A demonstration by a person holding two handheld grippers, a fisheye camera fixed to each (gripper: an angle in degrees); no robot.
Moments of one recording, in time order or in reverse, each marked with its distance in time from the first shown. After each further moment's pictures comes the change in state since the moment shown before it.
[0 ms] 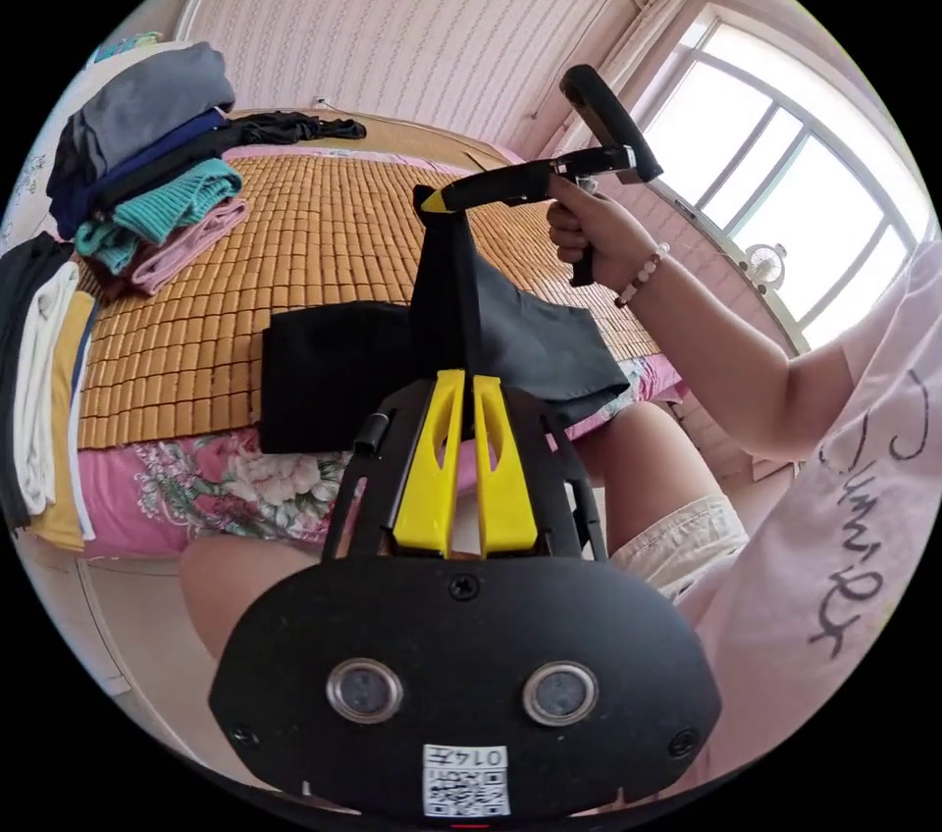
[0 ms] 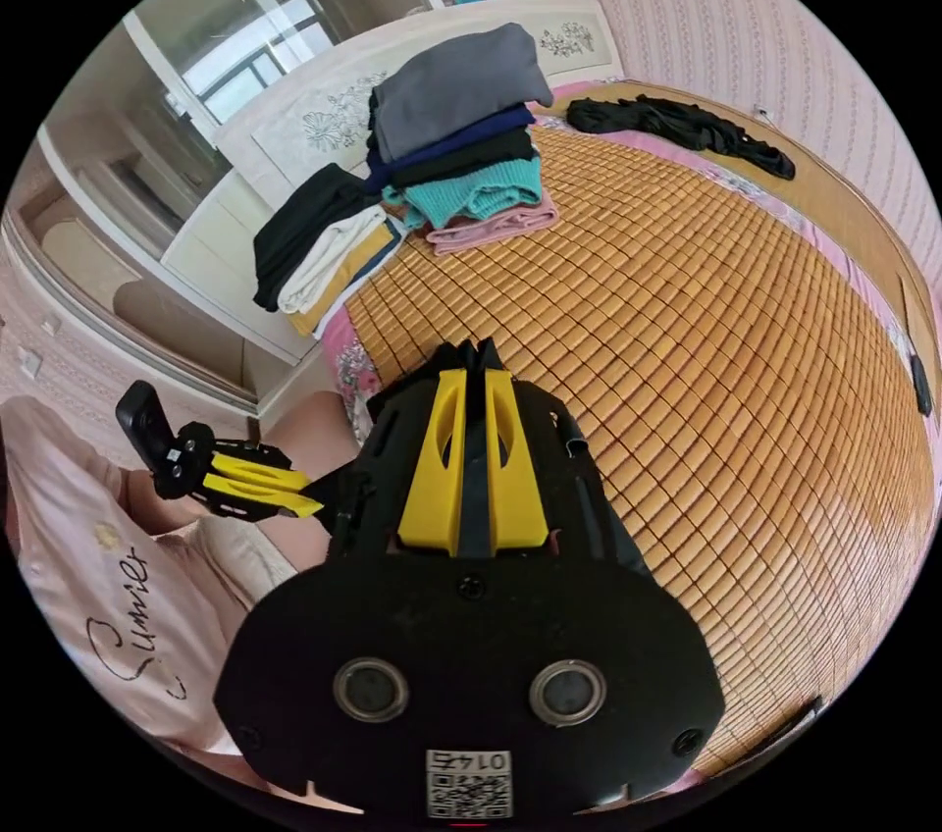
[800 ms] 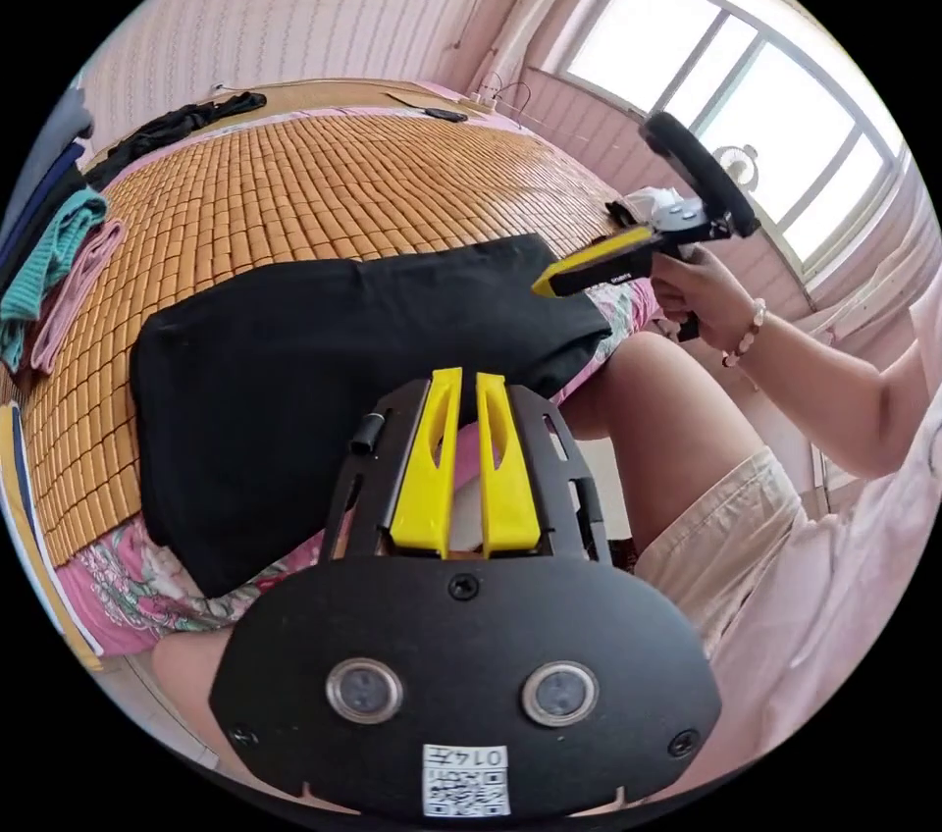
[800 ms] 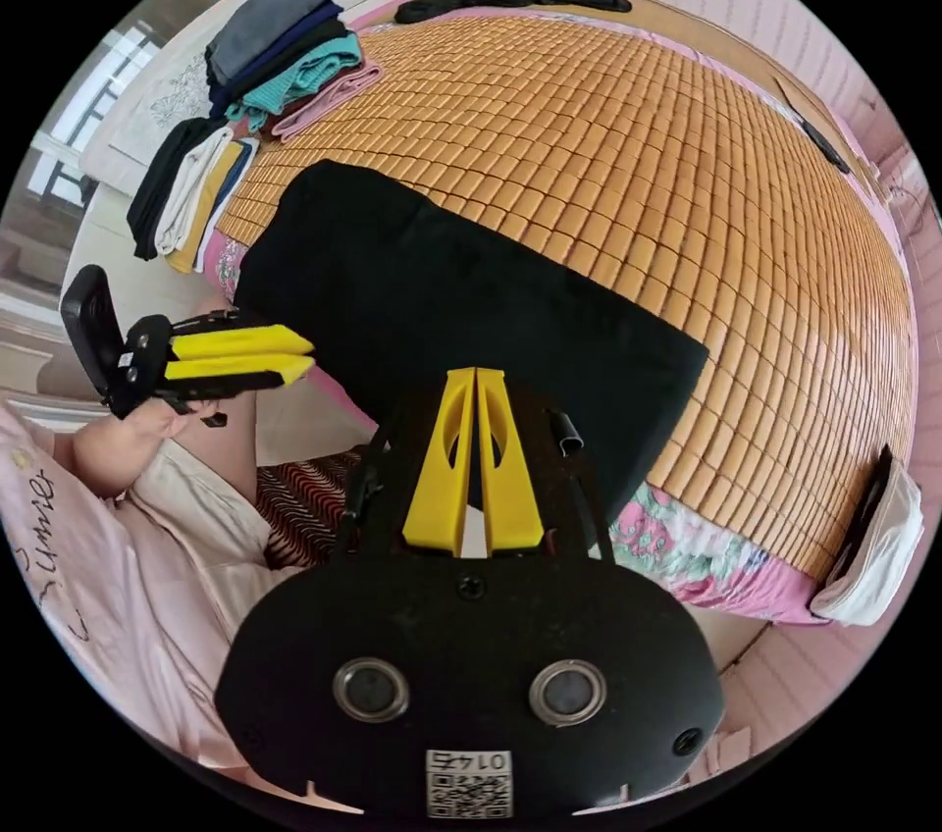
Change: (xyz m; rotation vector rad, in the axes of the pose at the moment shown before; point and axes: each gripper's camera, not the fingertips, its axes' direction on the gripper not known) left arm 0.109 0.002 0.144 -0.195 0.114 0.273; right arm 0.047 0.146 -0.018 -0.200 0.259 0.327
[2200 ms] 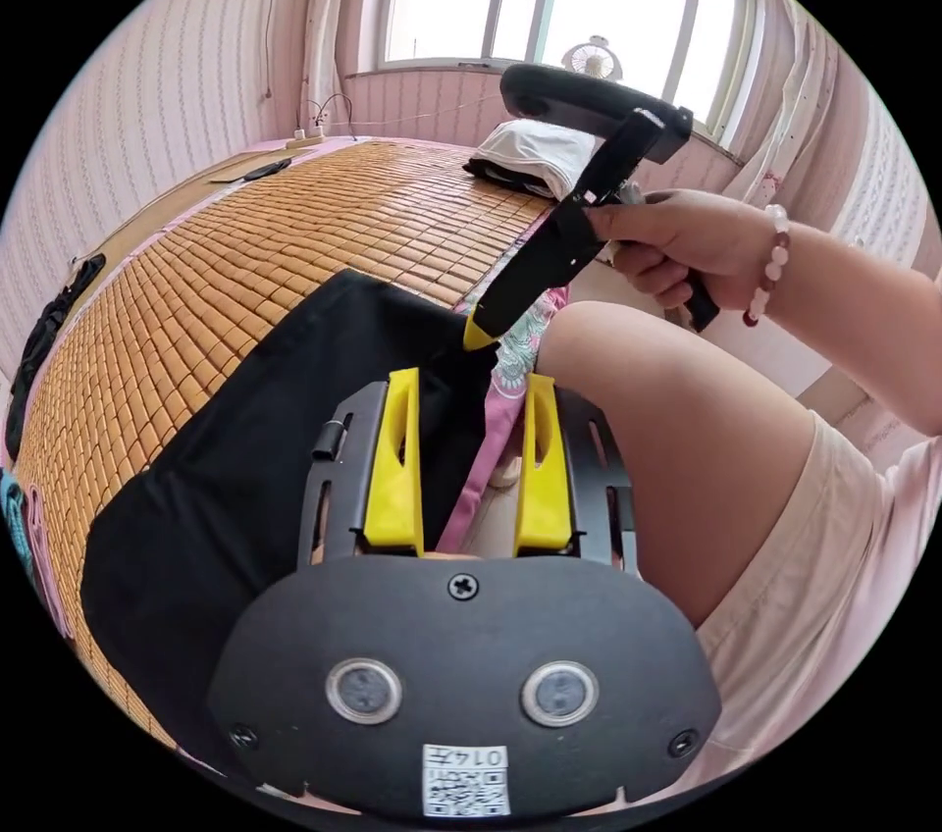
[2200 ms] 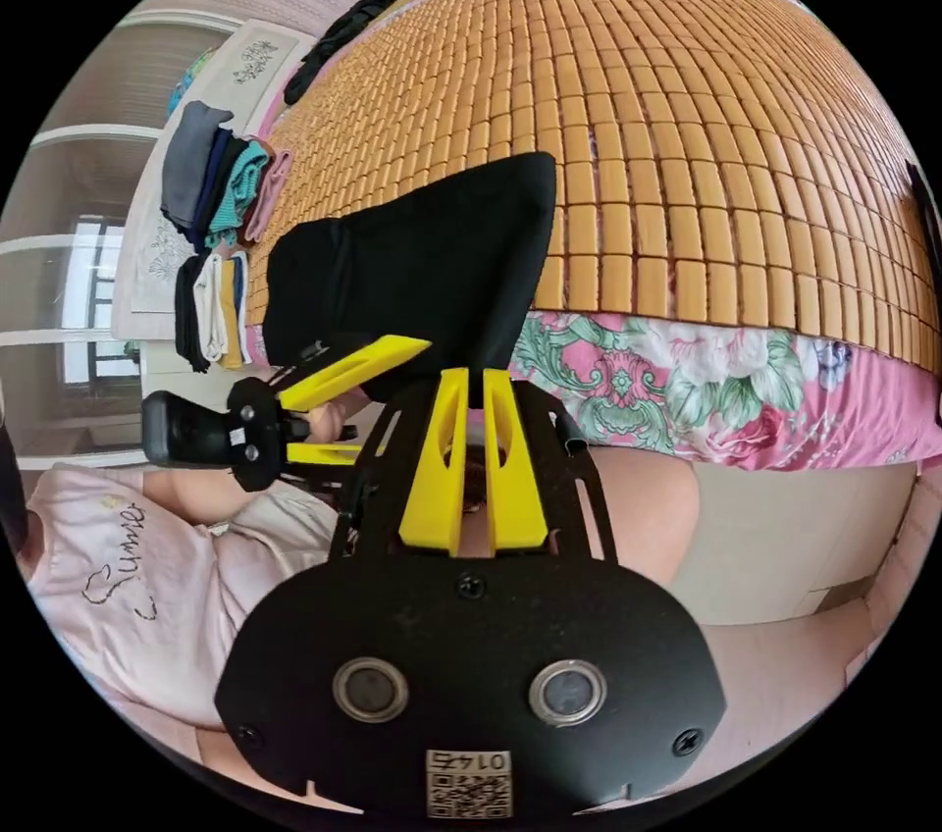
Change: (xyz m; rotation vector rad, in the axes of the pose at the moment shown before) left arm 0.175 -0.024 0.122 0.044 0.066 0.463; right arm 0.194 0.179 -0.076 0.038 -0.351 0.428
